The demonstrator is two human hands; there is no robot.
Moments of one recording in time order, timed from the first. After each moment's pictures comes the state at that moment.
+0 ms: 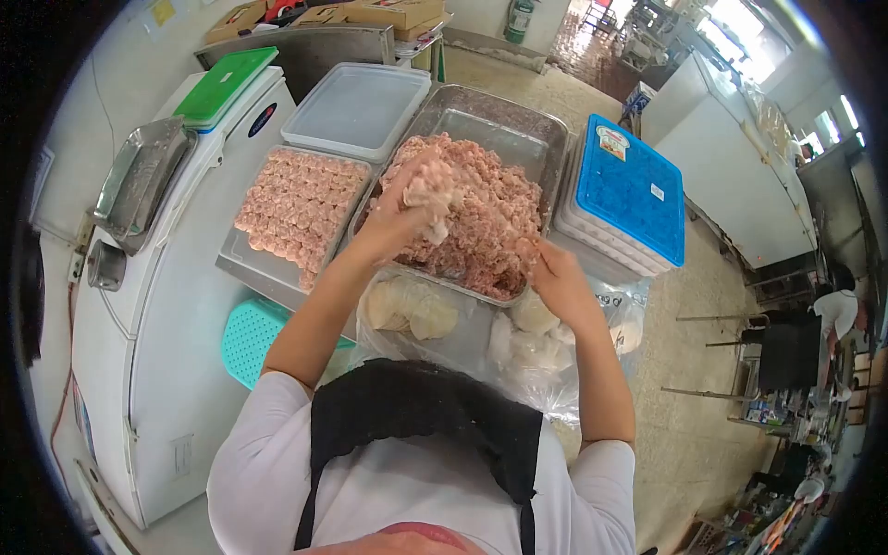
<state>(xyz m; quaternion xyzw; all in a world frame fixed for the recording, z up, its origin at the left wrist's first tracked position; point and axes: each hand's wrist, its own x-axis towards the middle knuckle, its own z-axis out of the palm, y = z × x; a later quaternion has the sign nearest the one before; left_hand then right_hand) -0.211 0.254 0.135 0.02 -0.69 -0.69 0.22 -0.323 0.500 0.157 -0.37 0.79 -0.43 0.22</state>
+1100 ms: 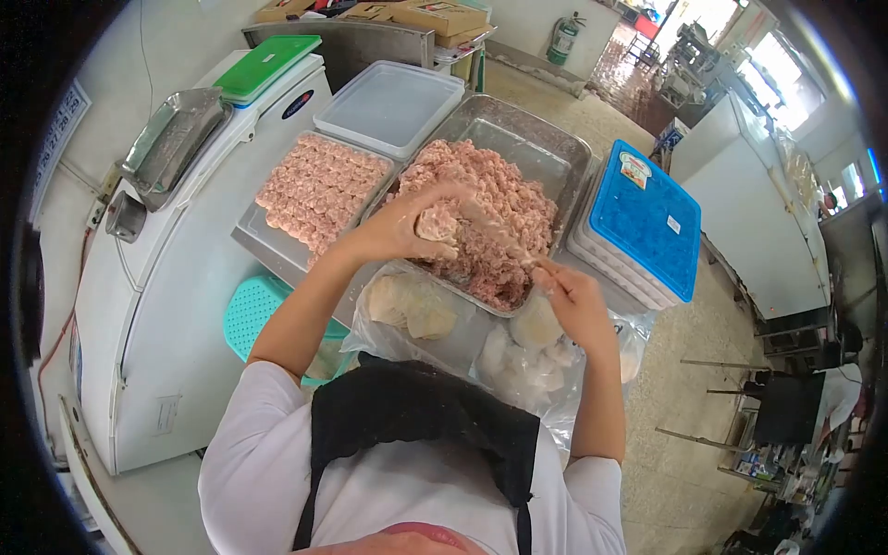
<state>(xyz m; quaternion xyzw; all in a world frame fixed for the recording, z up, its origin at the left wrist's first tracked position) -0.197 0.261 0.148 -0.04 -0.86 -0.47 0.18 -0.344 0.529 0.150 -0.46 0.79 -0.37 0.16</state>
